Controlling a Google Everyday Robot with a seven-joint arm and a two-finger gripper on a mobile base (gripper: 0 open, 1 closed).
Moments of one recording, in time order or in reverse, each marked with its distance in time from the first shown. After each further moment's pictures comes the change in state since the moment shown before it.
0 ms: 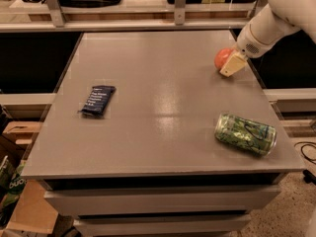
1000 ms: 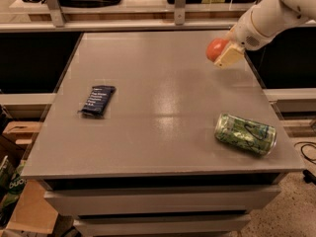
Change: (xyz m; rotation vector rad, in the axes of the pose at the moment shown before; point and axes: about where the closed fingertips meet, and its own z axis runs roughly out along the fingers) arm -0.040 0.015 -0.034 0.001 -0.133 -0.116
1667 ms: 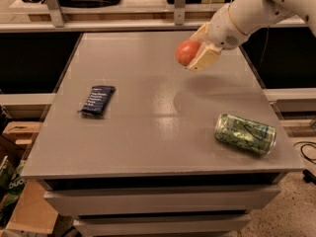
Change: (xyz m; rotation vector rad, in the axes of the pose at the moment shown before) arm -0.084 0.060 0.004 -0.198 -0.211 -0.214
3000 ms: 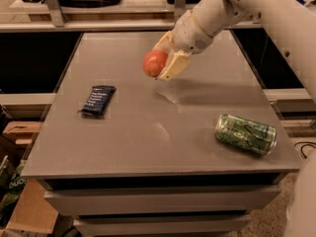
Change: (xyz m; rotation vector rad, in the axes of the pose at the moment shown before) arm -0.069 0.037 0.055 -0.241 -0.129 -0.186
